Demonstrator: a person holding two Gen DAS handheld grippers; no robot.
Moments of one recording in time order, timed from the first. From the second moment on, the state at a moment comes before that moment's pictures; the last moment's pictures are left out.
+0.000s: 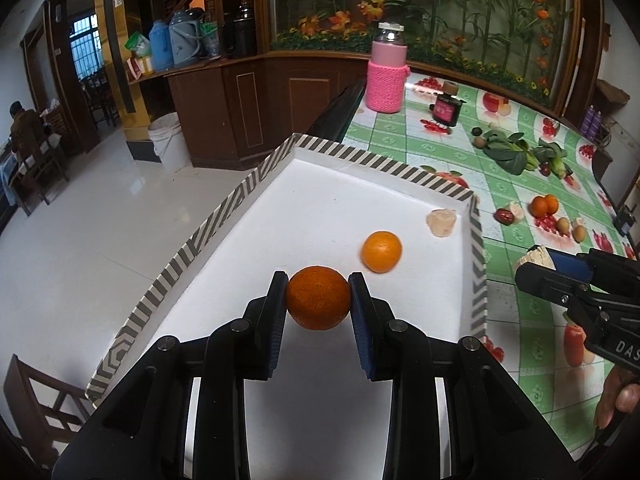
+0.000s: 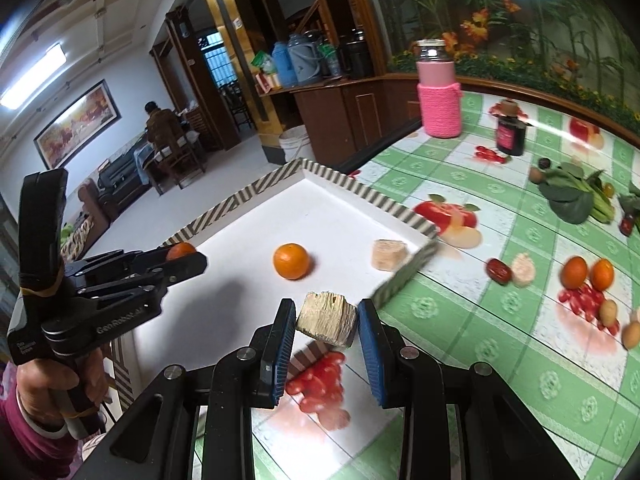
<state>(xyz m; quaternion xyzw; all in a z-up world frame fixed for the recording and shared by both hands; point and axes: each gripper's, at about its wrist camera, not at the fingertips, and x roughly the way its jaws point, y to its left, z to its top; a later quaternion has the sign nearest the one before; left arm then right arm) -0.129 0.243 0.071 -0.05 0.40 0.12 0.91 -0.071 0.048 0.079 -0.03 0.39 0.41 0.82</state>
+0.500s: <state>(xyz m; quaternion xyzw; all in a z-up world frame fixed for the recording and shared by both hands) -0.115 0.259 0.065 -0.05 0.40 0.14 0.90 -0.062 0.102 0.066 -0.08 0.40 0.45 0.79</state>
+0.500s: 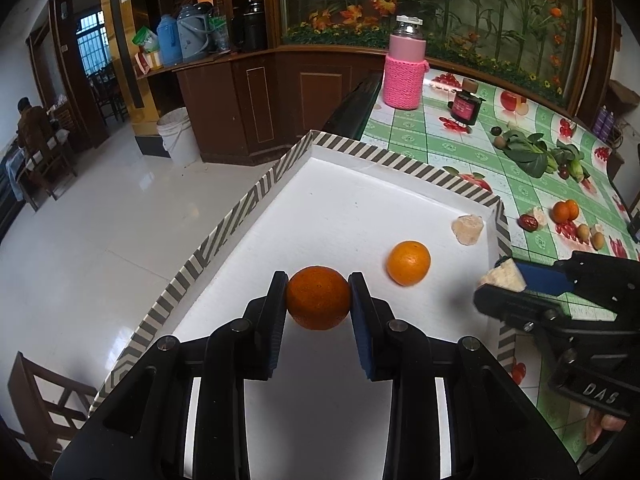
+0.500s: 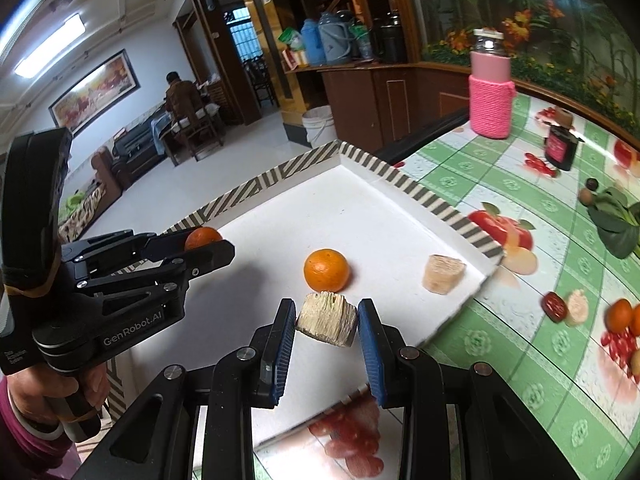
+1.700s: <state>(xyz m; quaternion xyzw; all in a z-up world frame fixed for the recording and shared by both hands) -0.111 0.262 0.060 -0.06 0.43 0.15 0.89 -0.065 0.100 0.061 -0.12 0.40 0.44 0.79</state>
